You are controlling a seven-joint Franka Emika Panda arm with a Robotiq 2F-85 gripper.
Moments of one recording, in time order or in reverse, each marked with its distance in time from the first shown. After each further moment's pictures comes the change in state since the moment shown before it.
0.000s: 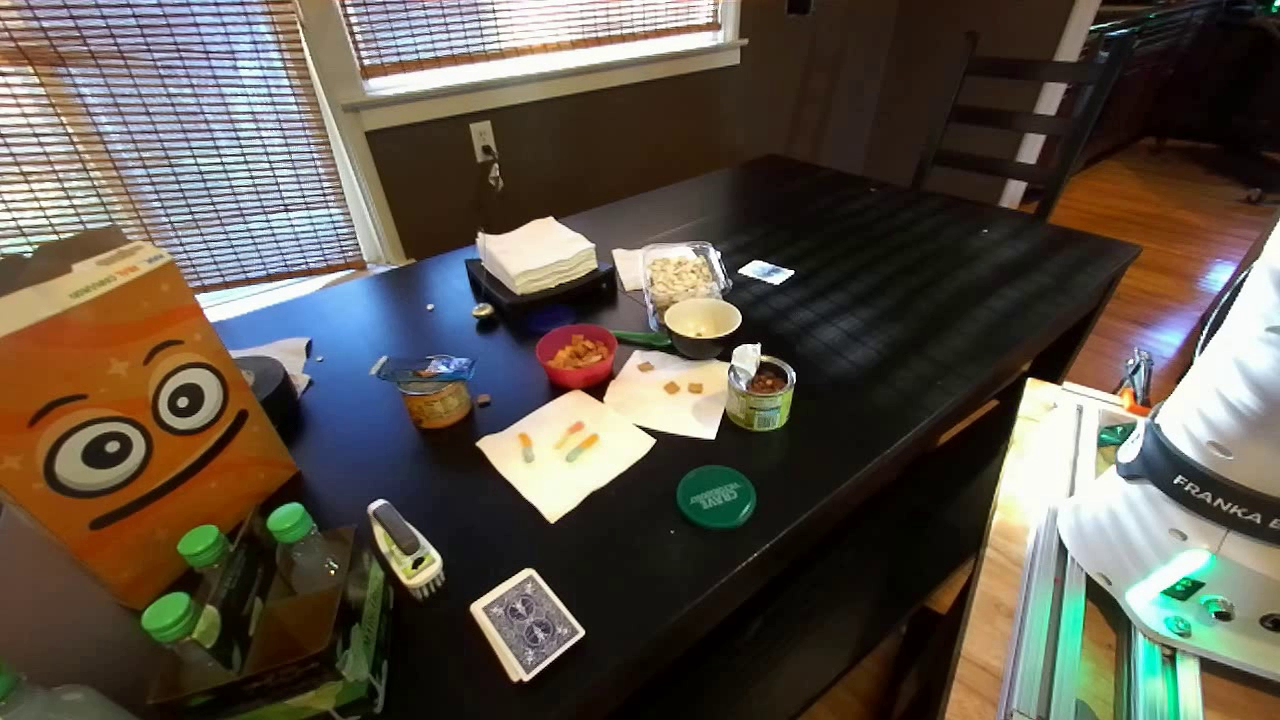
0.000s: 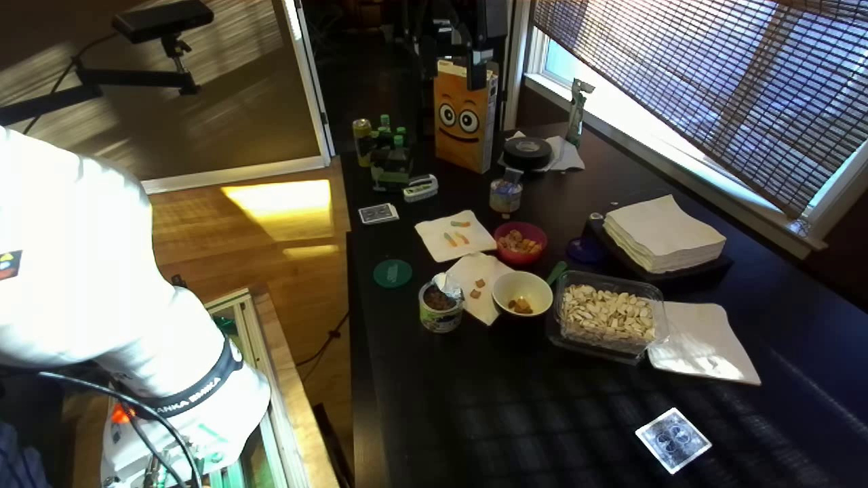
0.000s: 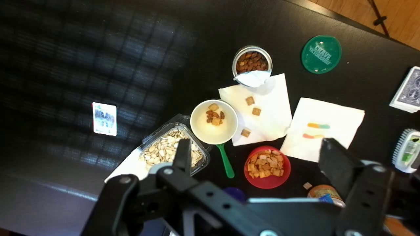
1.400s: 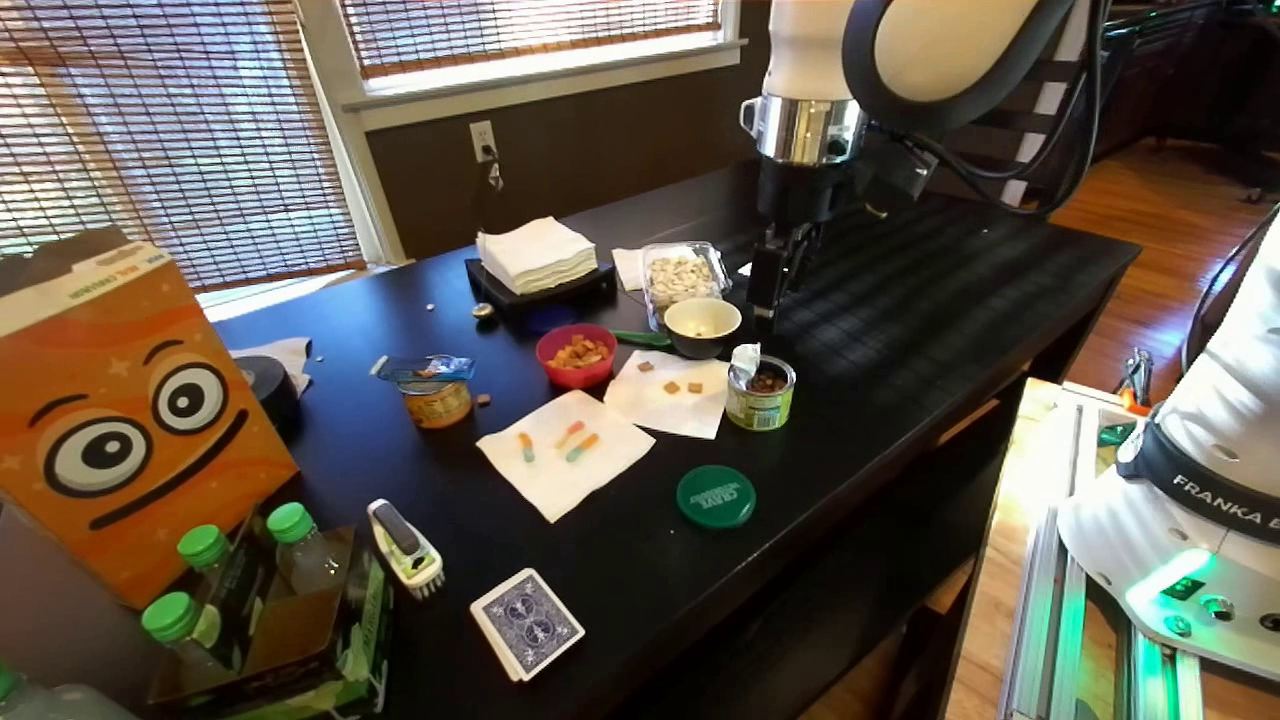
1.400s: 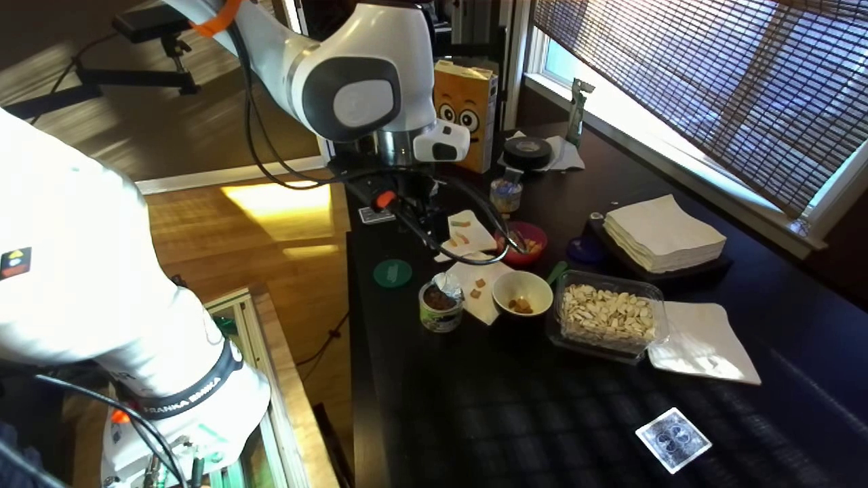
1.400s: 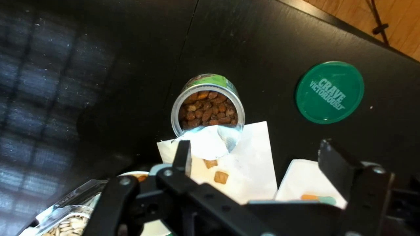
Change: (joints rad) arm 0.060 0.169 0.049 -0.593 0.067 0.777 0.072
